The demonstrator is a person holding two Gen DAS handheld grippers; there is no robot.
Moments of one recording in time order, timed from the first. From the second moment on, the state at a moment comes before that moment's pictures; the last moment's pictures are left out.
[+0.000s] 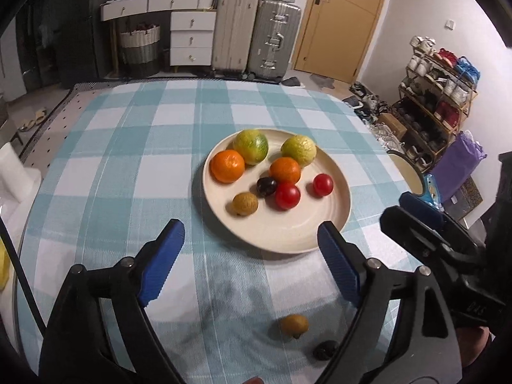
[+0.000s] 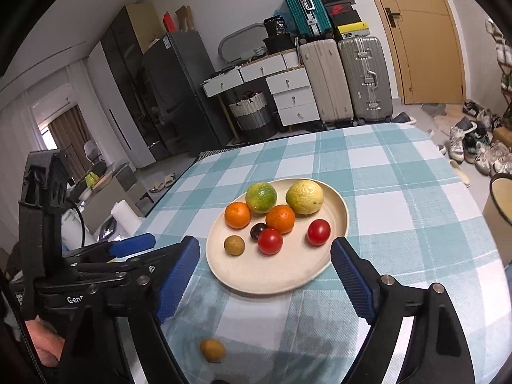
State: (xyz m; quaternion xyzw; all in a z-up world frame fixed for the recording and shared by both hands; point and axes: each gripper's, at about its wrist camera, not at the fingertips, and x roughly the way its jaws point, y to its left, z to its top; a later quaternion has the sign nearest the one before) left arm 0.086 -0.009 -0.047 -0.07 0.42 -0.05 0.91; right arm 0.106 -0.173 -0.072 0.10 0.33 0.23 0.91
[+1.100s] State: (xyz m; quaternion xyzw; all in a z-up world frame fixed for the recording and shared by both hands) left arm 0.005 0.010 -0.081 -0.08 0.43 -0.02 0.90; right arm 0.036 -0.178 -0.091 0.07 0.36 0.25 0.90
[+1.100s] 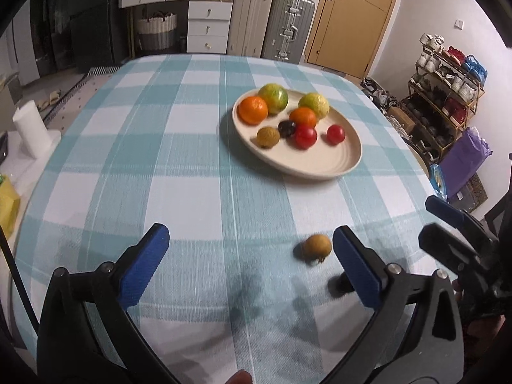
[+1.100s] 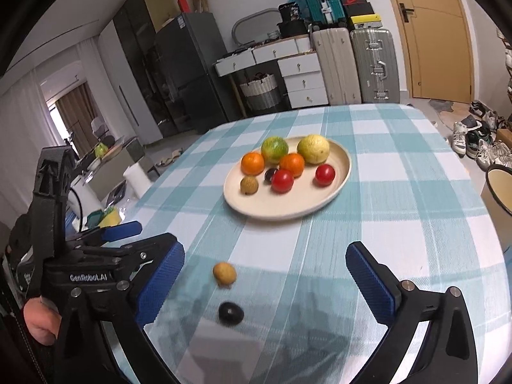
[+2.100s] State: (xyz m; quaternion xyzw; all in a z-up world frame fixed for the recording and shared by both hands) left arm -0.007 0.029 -0.112 -0.11 0.46 -0.02 0.88; right arm 0.010 -0.136 -0.142 0.03 0.43 0.30 0.85
